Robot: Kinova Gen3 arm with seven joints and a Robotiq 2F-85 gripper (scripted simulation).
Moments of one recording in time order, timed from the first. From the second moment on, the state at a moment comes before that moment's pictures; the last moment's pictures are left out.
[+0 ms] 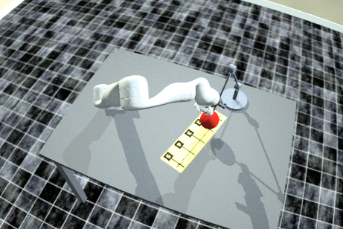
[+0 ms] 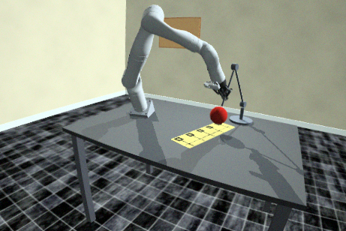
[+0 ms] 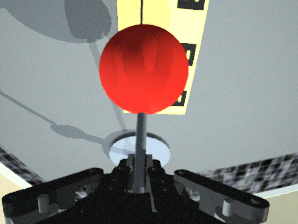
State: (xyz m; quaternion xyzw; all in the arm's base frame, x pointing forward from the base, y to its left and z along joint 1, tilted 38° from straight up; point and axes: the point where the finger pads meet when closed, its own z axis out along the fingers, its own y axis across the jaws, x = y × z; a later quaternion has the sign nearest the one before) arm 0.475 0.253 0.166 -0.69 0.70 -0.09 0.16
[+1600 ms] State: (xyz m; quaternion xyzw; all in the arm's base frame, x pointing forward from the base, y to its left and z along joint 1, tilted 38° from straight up) arm 0.471 0.198 0.194 -0.69 0.70 -0.09 0.15
